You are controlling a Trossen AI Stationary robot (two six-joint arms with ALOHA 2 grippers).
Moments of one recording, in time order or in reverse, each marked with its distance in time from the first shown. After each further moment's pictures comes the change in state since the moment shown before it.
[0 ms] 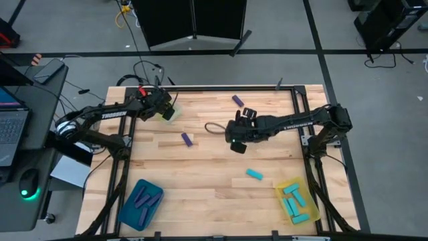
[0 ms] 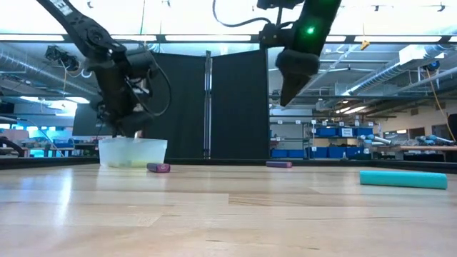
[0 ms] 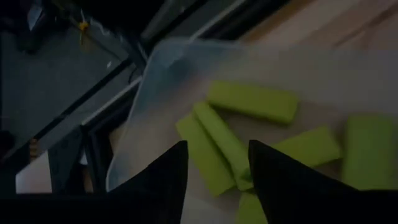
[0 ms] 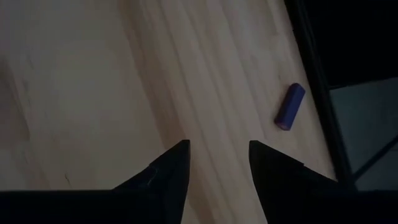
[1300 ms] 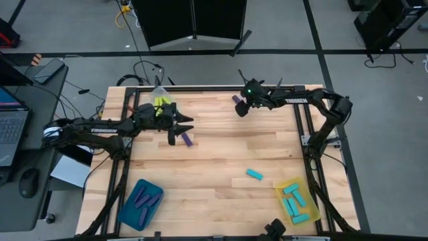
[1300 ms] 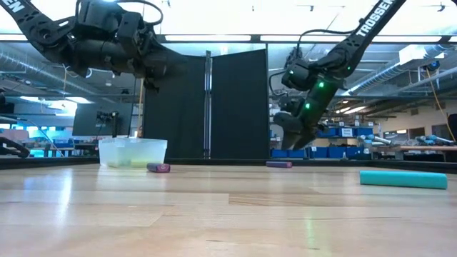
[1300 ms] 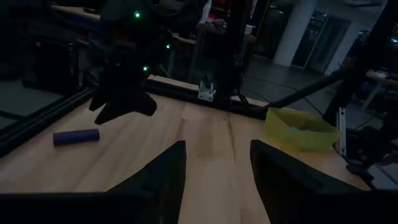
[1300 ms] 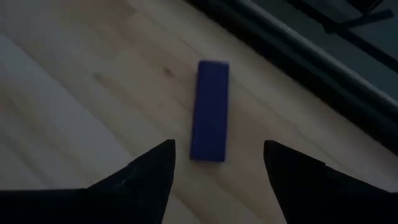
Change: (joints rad) left arm -0.291 -0.211 -0.298 1.057 0.902 -0.054; right arm -0.673 0.011 -0.418 0.784 -0.398 -0.073
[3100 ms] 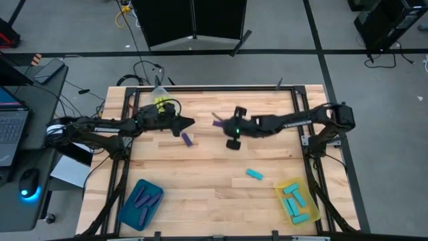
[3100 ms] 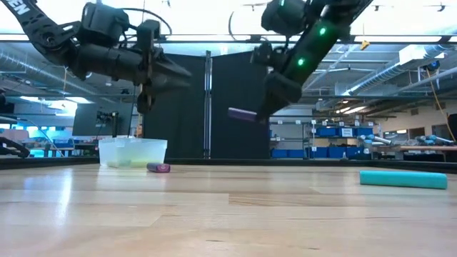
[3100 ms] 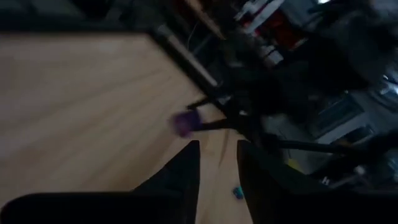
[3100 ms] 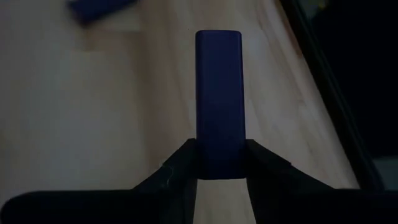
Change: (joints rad) left arm -0.003 0.053 0.000 -0.023 -0.129 -0.517; right arm 0.553 -0.060 0.124 -0.134 0.244 -0.253
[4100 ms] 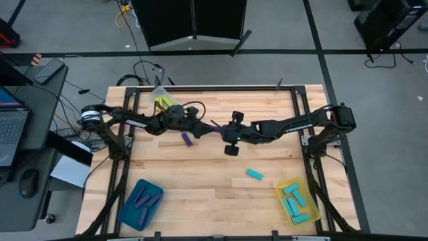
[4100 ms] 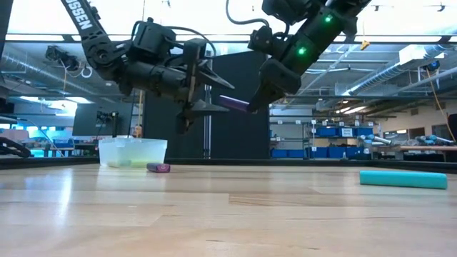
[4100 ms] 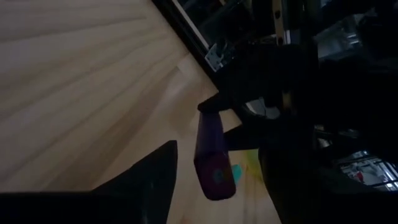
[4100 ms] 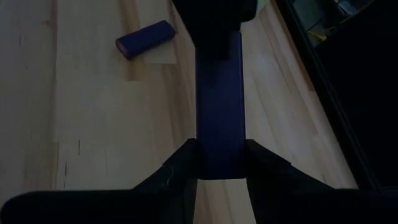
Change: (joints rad) left arm -0.066 0.465 0.257 0.118 0.101 -0.125; right arm 0.097 0.000 0.000 0.071 0.038 -0.003
